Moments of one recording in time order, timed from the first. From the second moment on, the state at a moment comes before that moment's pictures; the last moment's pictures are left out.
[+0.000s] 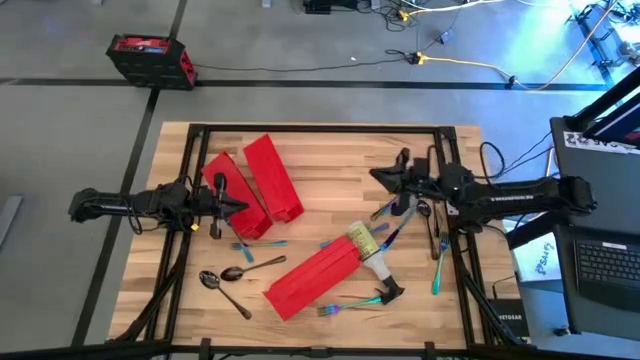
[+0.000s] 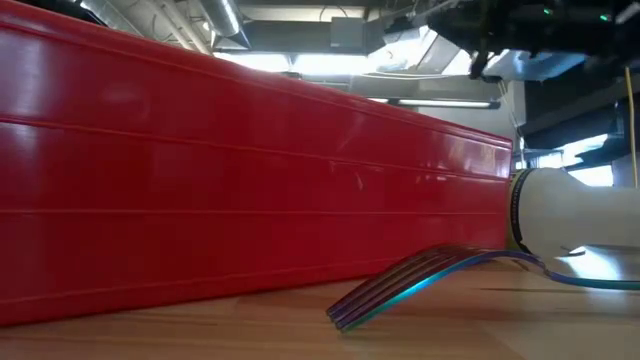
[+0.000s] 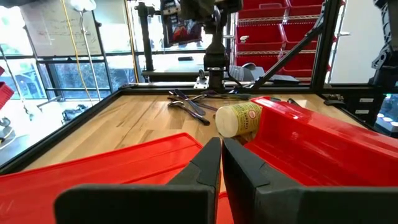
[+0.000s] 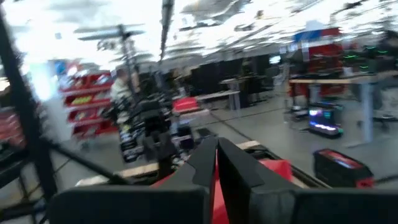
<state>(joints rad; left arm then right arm) -0.03 0.06 0.01 0.03 -0.12 0.03 -0.12 0.91 0.36 0.73 0.02 0.16</state>
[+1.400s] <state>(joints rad) -0.03 0.06 0.01 0.03 -0.12 0.03 -0.14 2.07 1.59 -0.55 -0.95 0.07</state>
